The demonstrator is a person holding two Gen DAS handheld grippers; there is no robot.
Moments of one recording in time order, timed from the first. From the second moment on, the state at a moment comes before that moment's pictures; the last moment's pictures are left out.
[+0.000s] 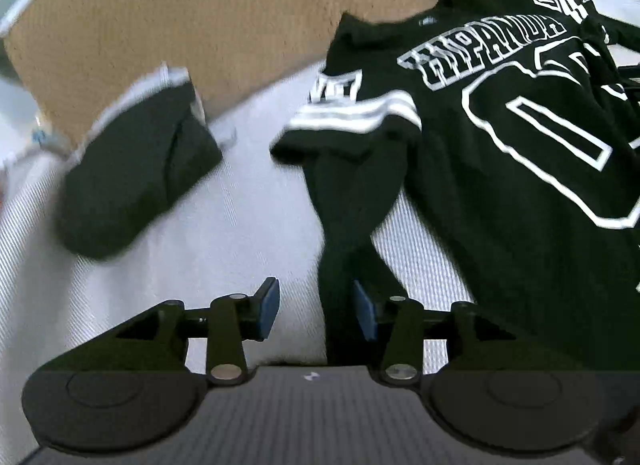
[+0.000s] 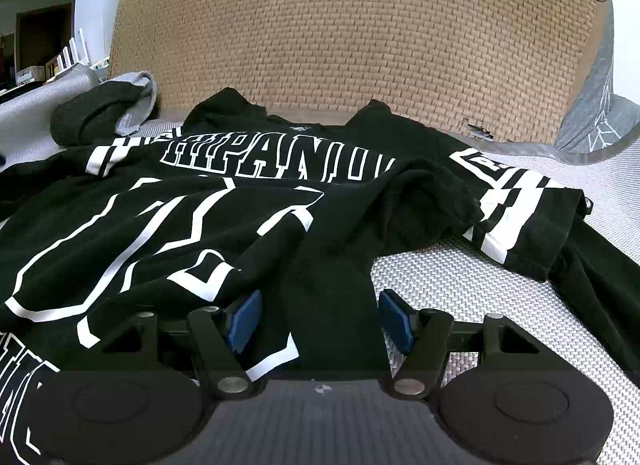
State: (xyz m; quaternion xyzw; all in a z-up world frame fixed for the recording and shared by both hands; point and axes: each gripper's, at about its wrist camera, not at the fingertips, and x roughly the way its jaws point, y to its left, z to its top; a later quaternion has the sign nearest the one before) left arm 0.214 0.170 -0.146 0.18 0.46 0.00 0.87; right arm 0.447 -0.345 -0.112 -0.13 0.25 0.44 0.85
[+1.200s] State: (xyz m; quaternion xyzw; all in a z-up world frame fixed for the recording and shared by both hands) left arm 0.230 0.170 -0.071 0.41 0.35 0.17 0.83; right arm 0.447 -0.345 -0.115 -0.14 0.25 0.43 0.86
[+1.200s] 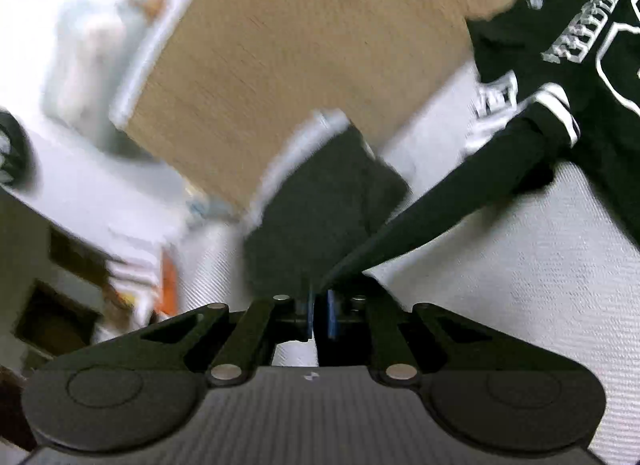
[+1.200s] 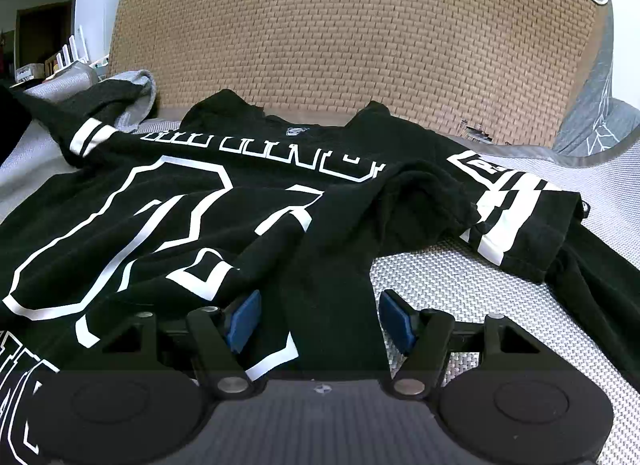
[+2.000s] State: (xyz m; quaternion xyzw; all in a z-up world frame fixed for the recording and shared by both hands) left arm 0.165 0.174 -0.177 0.33 0.47 0.04 0.82; right arm 0.449 -0.345 -0.116 -0.14 0.25 0.43 0.86
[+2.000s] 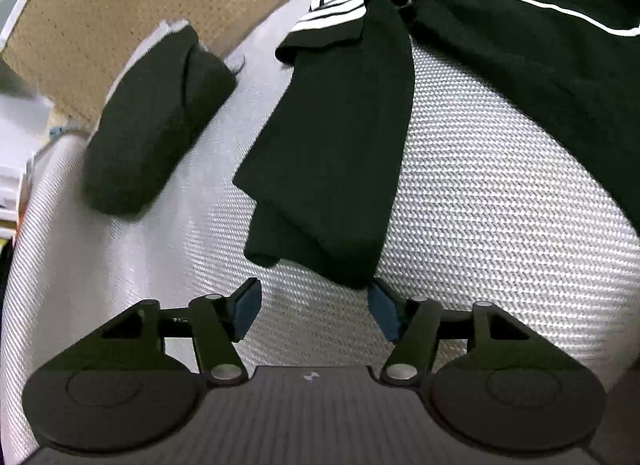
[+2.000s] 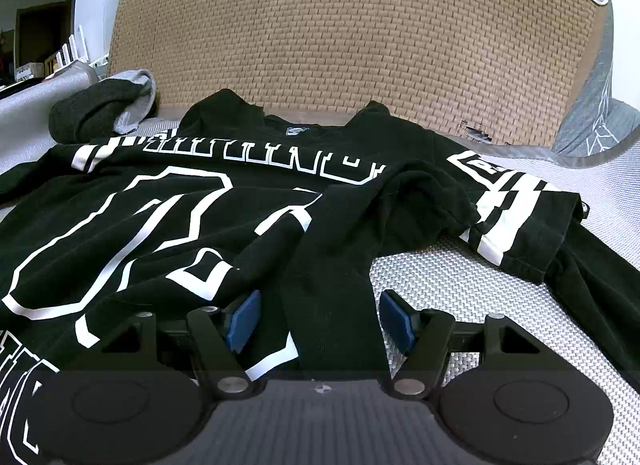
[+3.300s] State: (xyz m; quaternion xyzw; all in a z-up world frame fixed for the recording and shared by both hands) left arm 0.169 0.245 -0.148 0.36 0.40 0.15 0.83; right arm 0.451 -0.346 -0.118 -0.13 0.25 0.44 0.86
